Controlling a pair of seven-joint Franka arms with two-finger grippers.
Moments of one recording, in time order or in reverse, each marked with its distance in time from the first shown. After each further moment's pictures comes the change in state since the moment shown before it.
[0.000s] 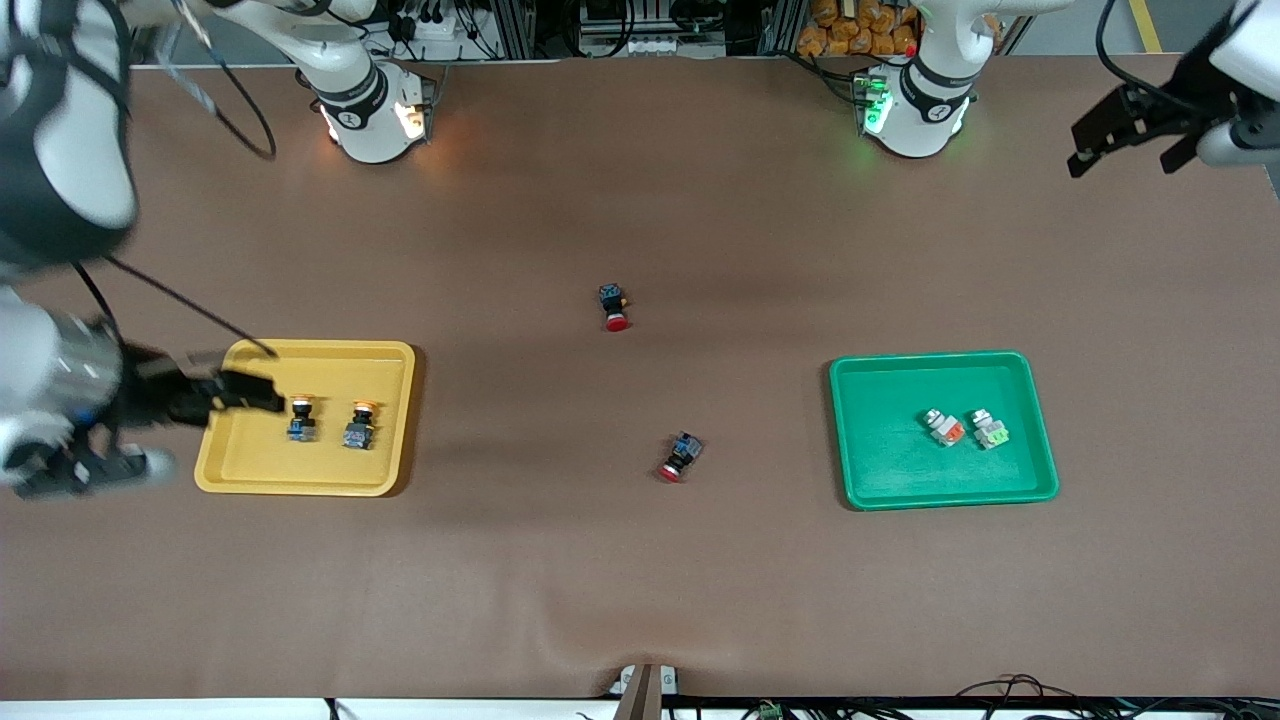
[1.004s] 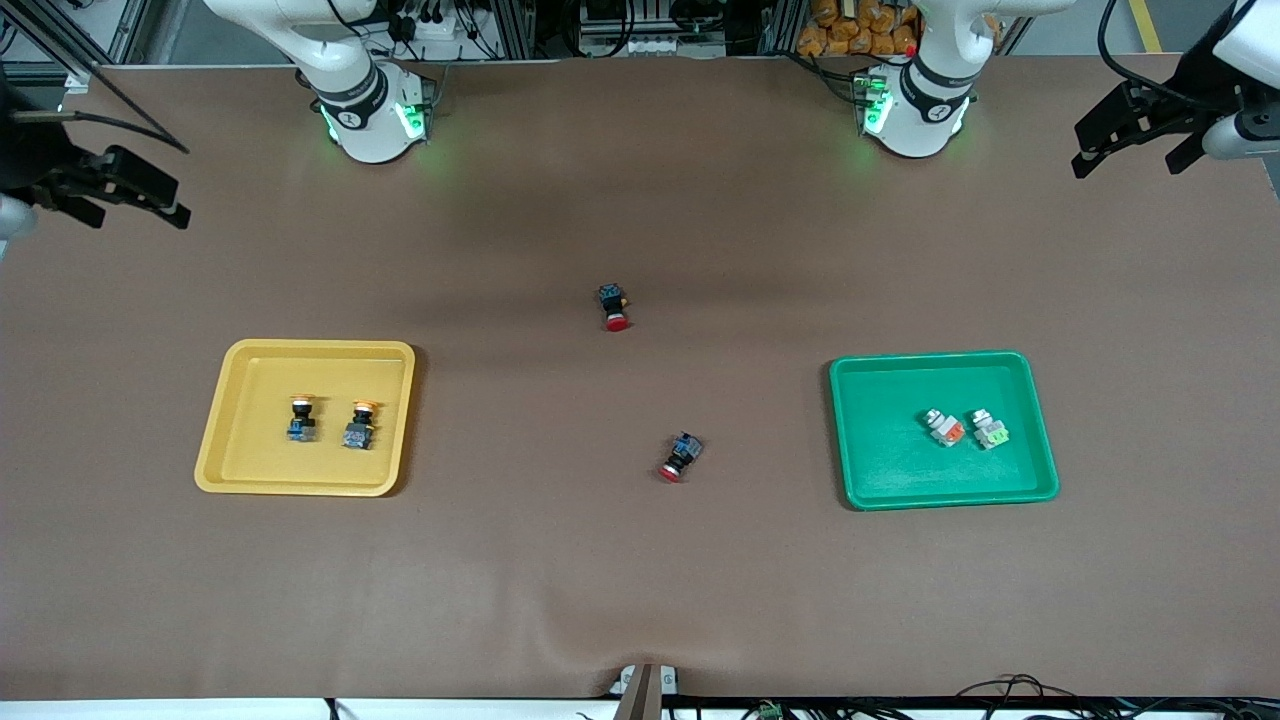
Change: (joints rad) left arm -0.013 0.008 0.008 0.005 0.009 0.026 0.001; right arm 0.013 -0.597 -0.127 -0.634 -0.024 0.061 0.070
